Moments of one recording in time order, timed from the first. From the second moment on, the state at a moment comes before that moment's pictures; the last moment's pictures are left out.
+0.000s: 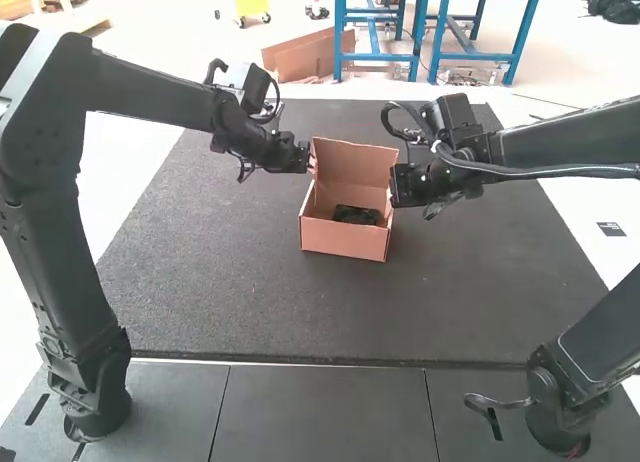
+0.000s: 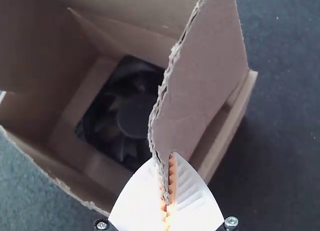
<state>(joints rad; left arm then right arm) -0.37 1.71 1.21 -0.28 0.15 -0.19 0.48 1.46 0.83 -0.14 -0.10 0.15</state>
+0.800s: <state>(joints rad) -0.29 1.58 1.30 -0.35 -0.06 -0.08 0.46 1.32 0.96 -0.38 -0.14 0.17</state>
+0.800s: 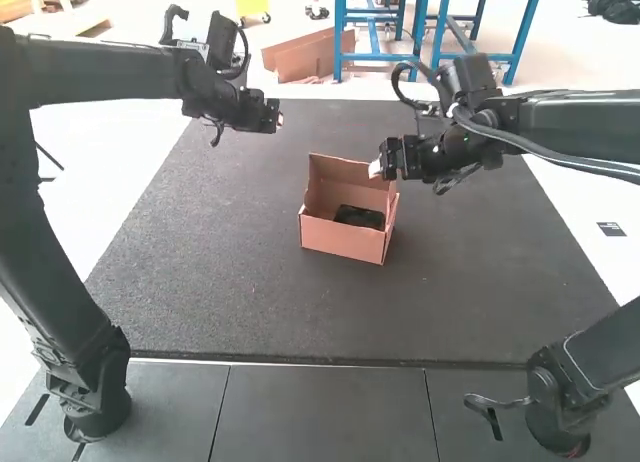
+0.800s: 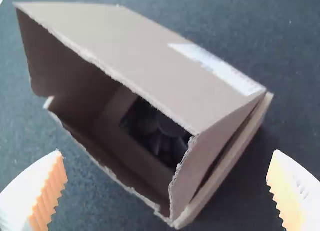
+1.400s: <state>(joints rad) -0.48 1.84 1.56 -0.41 -0.07 -0.08 0.25 1.22 0.95 -0.35 0.10 0.03</state>
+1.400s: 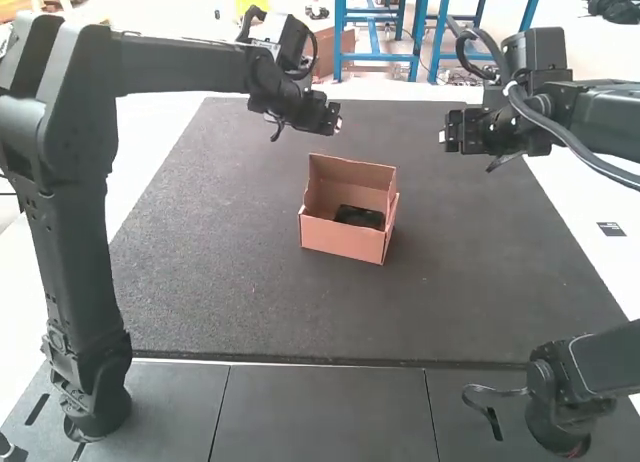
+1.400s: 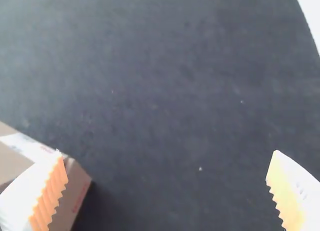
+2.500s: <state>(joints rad) -0.59 1.89 1.33 -0.39 0.02 -0.08 0.20 1.21 0.99 -0.47 -0.01 0.06</state>
